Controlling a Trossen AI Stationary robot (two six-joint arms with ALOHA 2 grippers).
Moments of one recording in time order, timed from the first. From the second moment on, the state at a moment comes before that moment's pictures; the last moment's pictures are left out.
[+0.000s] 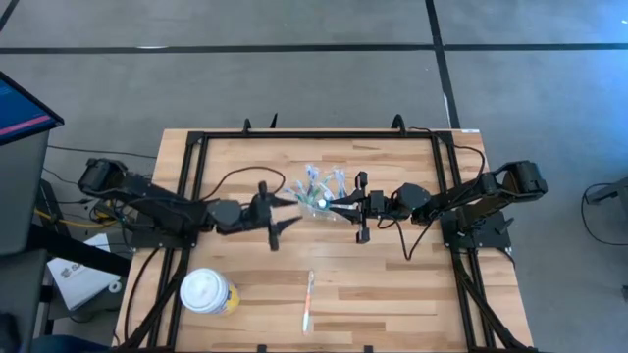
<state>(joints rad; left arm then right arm) -0.21 1.28 0.53 0.67 -0.51 0.06 0.07 1.48 0.53 1.16 0.05 -0.09</state>
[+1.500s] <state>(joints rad) -0.38 1.74 0.61 0.65 -0.18 -0.19 0.07 1.48 0.53 1.13 0.05 -0.09</state>
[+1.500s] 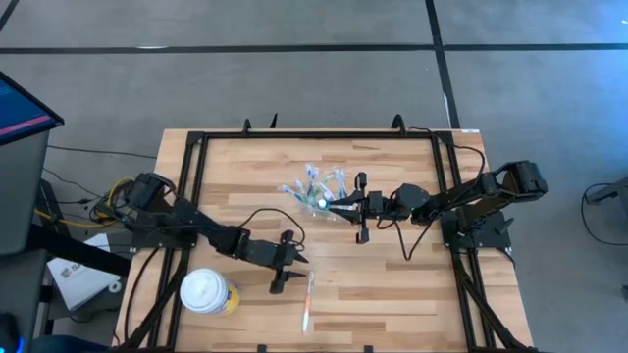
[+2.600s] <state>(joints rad) -0.34 1.88 0.61 0.77 -0.14 -0.14 0.07 1.48 0.53 1.13 0.05 -0.09</state>
